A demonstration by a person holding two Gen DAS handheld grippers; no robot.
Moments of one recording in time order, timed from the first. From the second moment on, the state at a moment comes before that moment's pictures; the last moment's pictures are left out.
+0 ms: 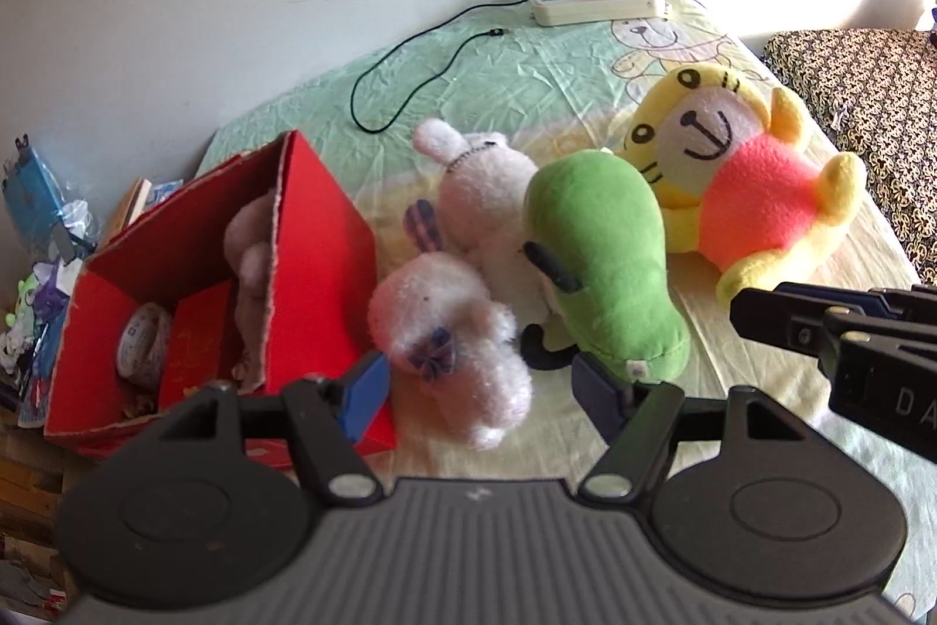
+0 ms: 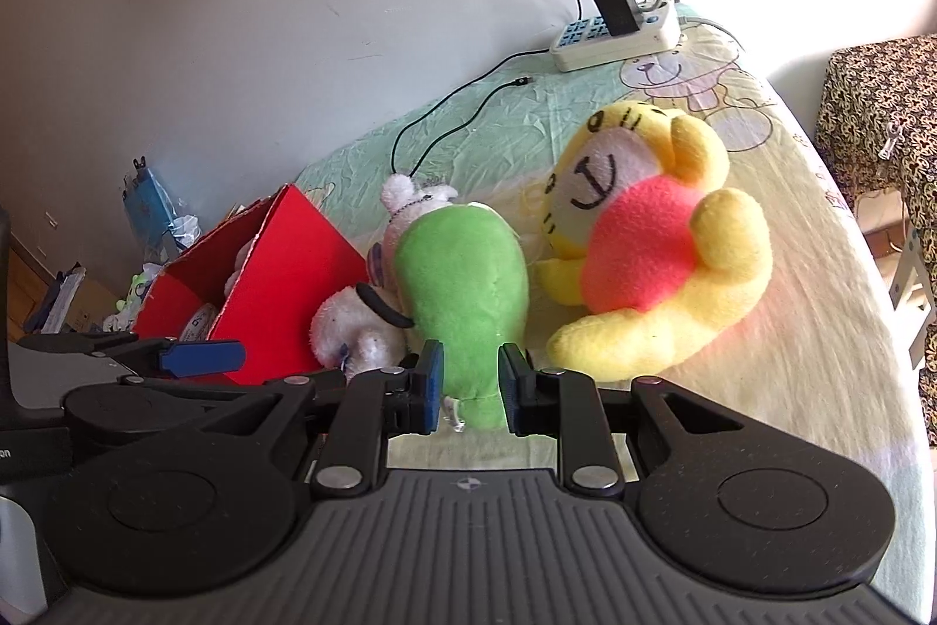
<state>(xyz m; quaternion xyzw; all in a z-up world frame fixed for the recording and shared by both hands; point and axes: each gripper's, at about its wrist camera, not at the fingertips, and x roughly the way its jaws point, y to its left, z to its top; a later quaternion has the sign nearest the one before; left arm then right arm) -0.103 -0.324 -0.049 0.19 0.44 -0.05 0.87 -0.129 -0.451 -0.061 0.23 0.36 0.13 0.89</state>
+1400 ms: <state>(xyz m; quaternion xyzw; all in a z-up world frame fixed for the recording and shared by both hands) -0.044 -0.340 -0.103 0.07 0.47 -0.18 0.86 -0.043 -0.477 -0.112 0.36 0.42 0.22 0.81</state>
